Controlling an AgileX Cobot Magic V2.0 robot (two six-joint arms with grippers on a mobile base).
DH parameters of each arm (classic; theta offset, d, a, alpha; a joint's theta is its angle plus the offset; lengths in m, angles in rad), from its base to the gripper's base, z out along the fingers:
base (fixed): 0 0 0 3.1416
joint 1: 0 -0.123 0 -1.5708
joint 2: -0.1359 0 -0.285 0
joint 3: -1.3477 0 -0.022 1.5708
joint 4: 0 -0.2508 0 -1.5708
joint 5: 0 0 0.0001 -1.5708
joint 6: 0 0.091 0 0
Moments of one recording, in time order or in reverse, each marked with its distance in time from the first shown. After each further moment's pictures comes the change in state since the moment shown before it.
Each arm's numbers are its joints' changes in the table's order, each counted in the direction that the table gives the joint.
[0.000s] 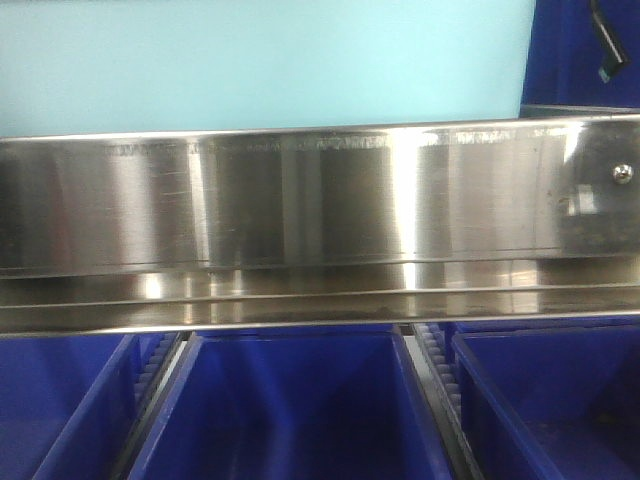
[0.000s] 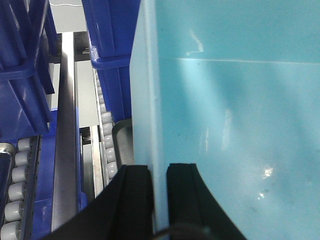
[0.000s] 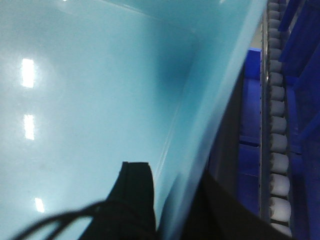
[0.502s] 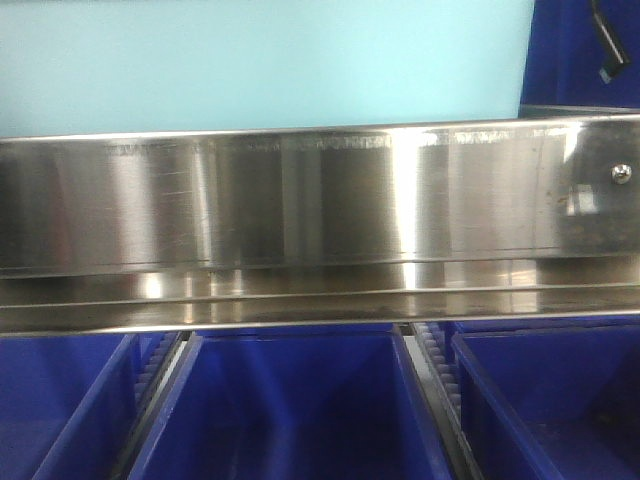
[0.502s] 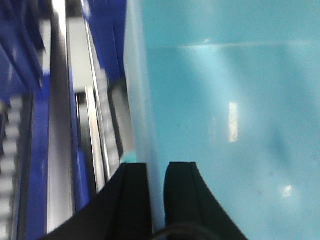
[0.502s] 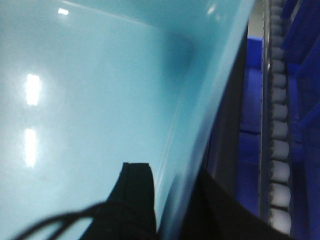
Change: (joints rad) left arm 0.000 0.000 -0.004 0.013 -0.165 -0.005; right arm 0.000 0.000 0.000 -0.009 -0.051 -0.002
